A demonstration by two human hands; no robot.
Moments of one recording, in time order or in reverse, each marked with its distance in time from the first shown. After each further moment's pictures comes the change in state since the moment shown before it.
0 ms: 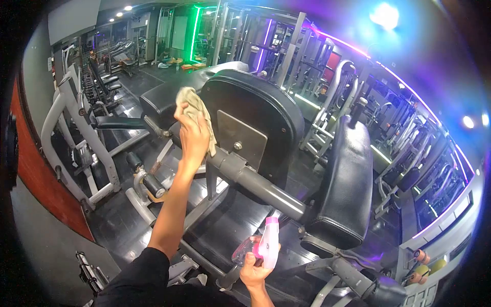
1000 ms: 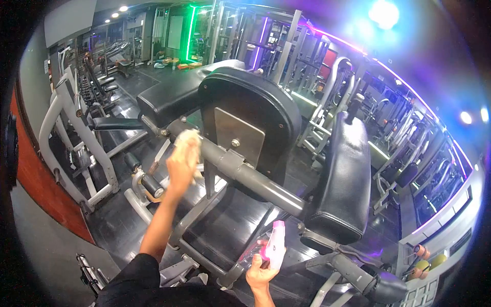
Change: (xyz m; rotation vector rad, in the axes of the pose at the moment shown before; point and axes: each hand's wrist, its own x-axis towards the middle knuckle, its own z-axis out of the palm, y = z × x) left_hand -0.065 -0.047 -0.057 0.261 -0.246 0.135; right_hand -0.014 0.006 -0.018 -0.058 0.070 0.033
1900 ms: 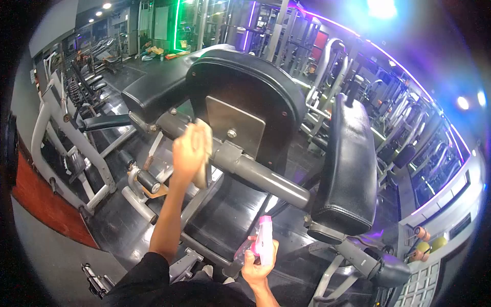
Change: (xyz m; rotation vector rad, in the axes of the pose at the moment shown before) left_hand 0.031 0.045 0.006 -0.210 -0.239 -0.205; right_hand -0.011 0.001 0.020 -0.024 -0.031 -0.017
